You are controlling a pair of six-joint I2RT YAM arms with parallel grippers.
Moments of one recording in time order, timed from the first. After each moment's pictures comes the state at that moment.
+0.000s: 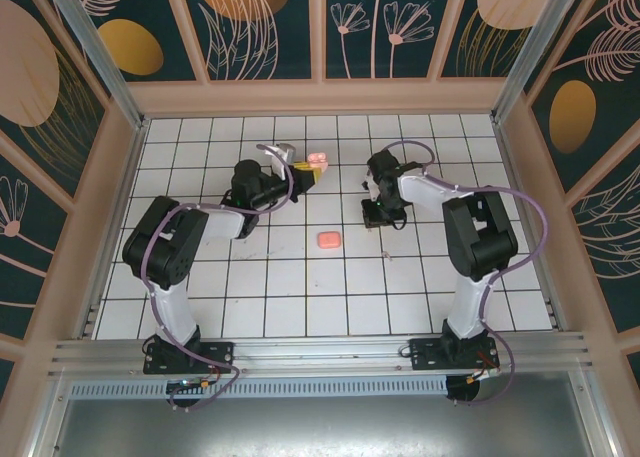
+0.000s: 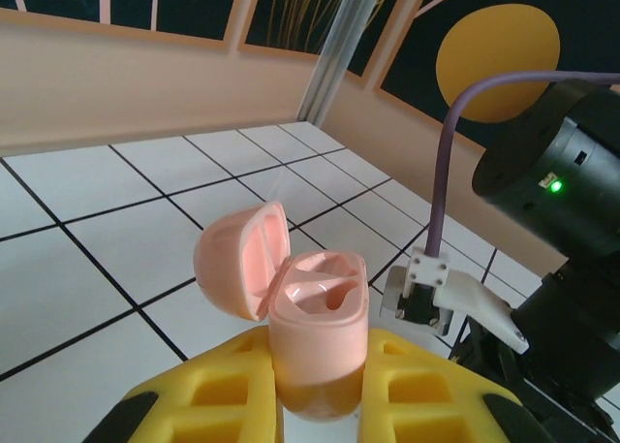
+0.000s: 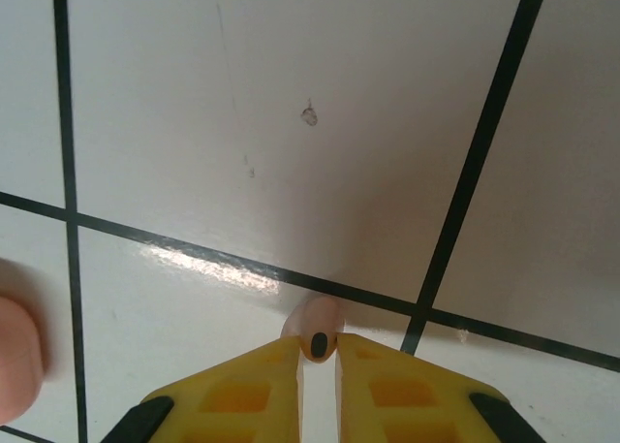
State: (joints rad) left arm -0.43 1.90 0.89 0.91 0.58 -0.36; right arm 0.42 1.89 1.26 -0.76 -0.16 0.18
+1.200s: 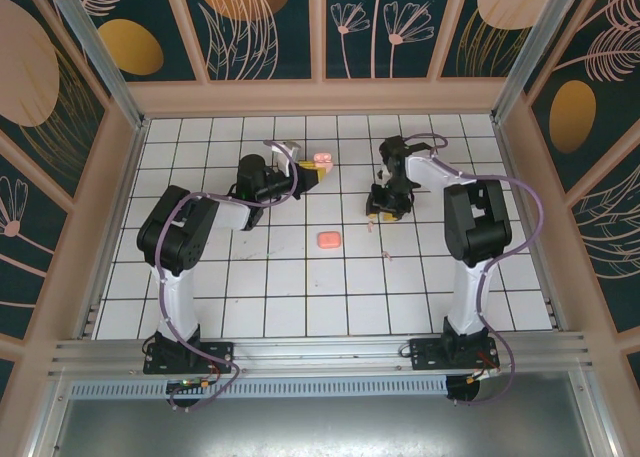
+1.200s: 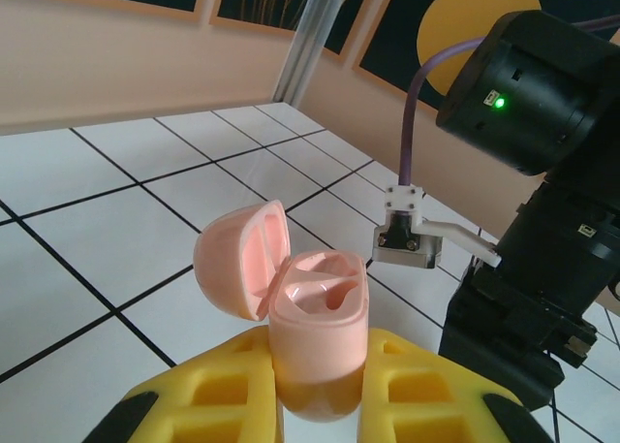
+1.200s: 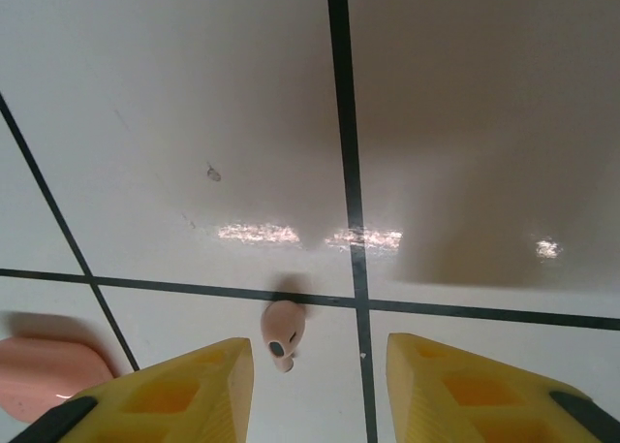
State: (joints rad) left arm -0.41 2.02 0.99 0.93 0.69 -0.36; right arm 0.33 2.00 1.46 -0.97 -0.26 0.37
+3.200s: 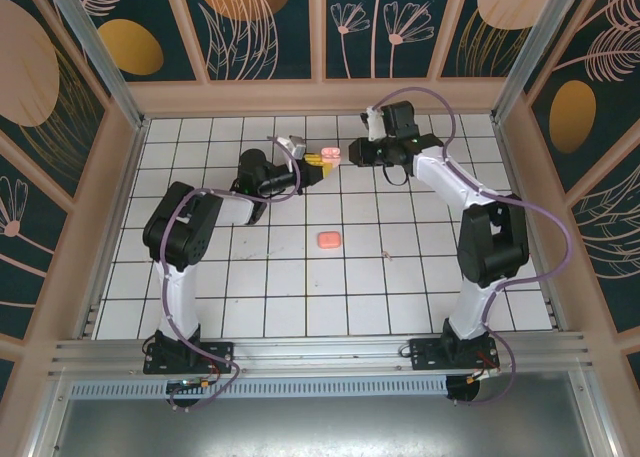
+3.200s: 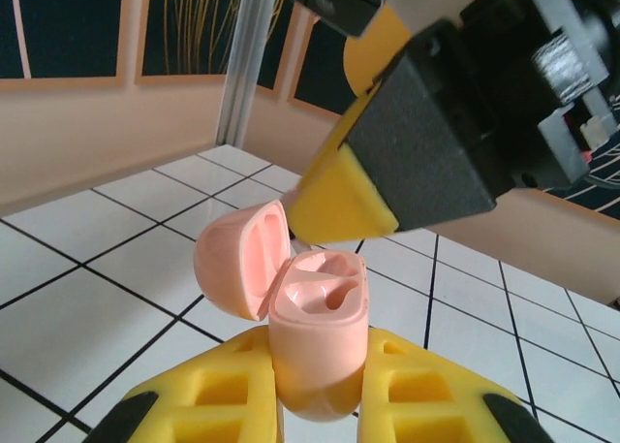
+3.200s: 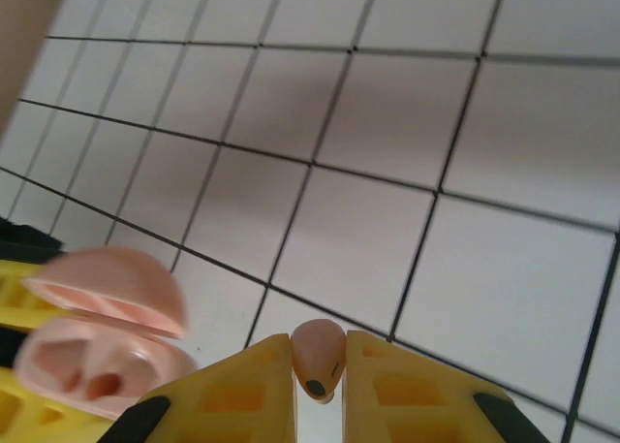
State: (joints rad) left arm -0.41 2.08 1.08 1.03 0.83 -0.32; right arm 0.37 1.81 1.49 -0.41 -0.38 0.22
